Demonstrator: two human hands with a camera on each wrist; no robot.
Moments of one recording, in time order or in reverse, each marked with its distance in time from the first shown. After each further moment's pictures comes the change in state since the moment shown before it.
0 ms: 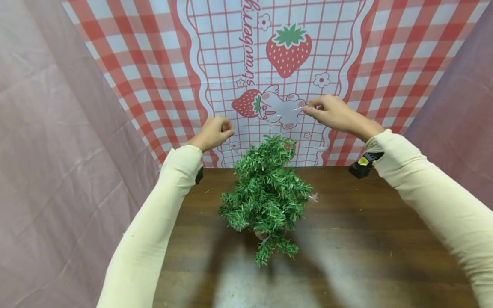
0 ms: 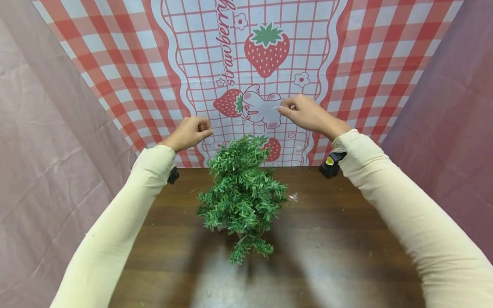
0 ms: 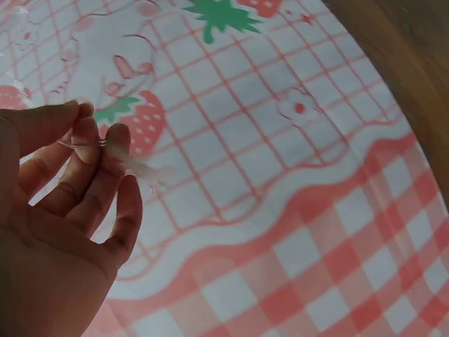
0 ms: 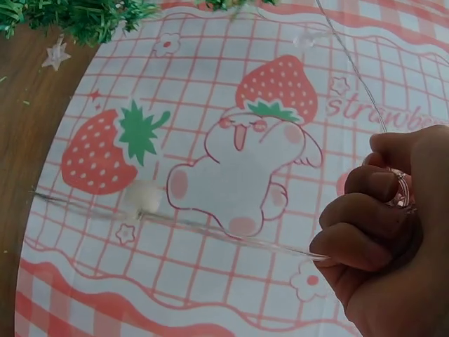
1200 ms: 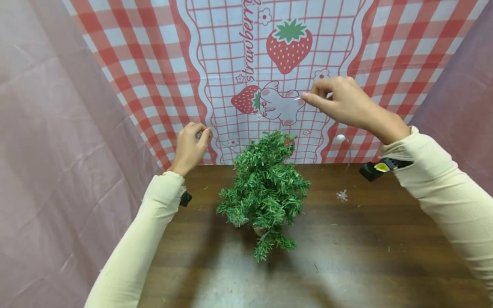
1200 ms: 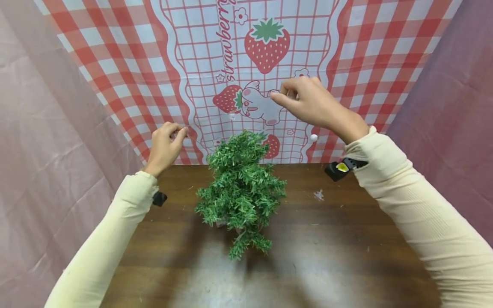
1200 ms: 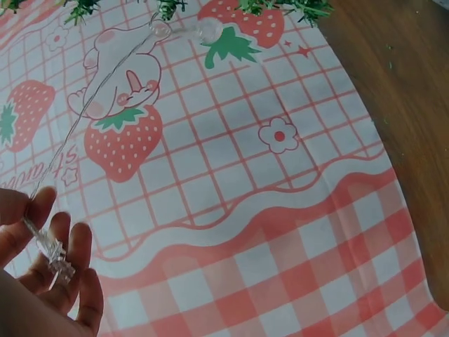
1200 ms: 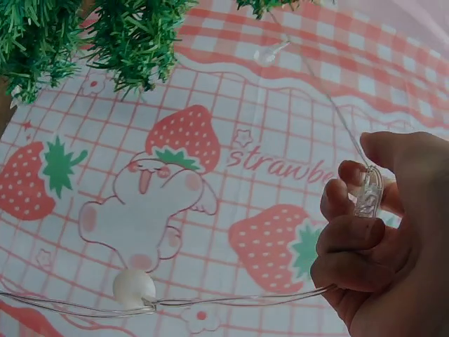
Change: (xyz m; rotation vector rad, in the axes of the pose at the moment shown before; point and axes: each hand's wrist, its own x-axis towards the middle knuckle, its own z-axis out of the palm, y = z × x) left_hand -0.063 -0.022 0.008 -0.037 0.554 -0.006; right_hand -0.028 -0.063 -0.030 -0.120 0.168 -0.106
